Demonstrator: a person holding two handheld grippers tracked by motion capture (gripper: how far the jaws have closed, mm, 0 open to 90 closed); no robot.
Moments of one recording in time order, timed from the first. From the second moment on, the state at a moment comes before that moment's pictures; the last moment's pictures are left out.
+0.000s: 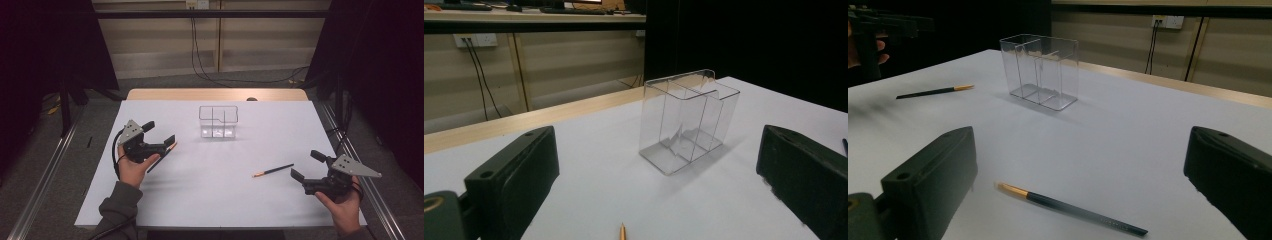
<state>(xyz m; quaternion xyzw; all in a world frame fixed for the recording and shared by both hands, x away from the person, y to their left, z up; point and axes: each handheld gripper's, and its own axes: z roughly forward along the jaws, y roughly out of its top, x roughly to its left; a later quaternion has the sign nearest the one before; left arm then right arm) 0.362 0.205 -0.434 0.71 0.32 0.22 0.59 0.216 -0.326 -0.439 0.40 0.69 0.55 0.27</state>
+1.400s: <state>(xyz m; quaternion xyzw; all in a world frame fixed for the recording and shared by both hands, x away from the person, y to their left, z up) 0.398 0.199 -0.431 0.80 0.40 0.15 0.43 0.217 -0.326 -0.440 0.39 0.69 0.54 0.27</state>
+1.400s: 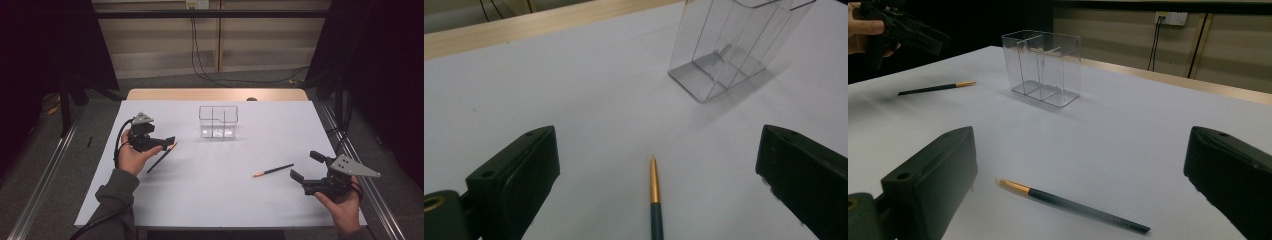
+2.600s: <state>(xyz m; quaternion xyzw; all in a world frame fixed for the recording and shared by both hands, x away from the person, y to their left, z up) 0.425 0.173 -0.429 0.88 0.40 0.09 0.25 0.217 -0.325 -0.442 0.39 0.69 0.54 0.26</state>
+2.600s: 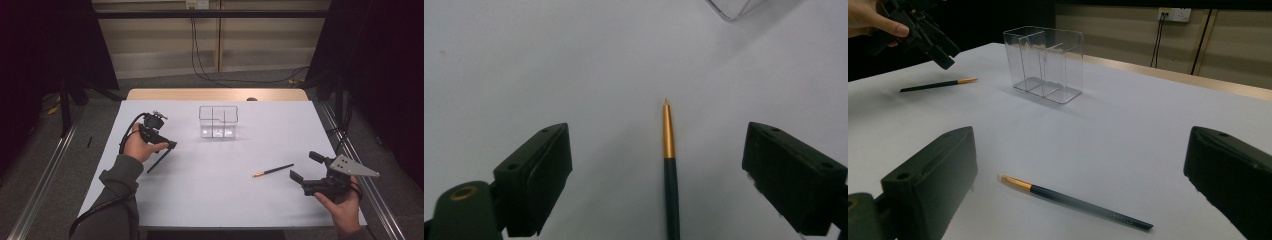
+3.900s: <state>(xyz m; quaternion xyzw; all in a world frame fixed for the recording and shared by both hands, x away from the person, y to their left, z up) 0.404 0.186 -0.444 0.91 0.39 -0.01 0.14 0.217 -0.326 -0.442 0.39 0.70 0.54 0.26</state>
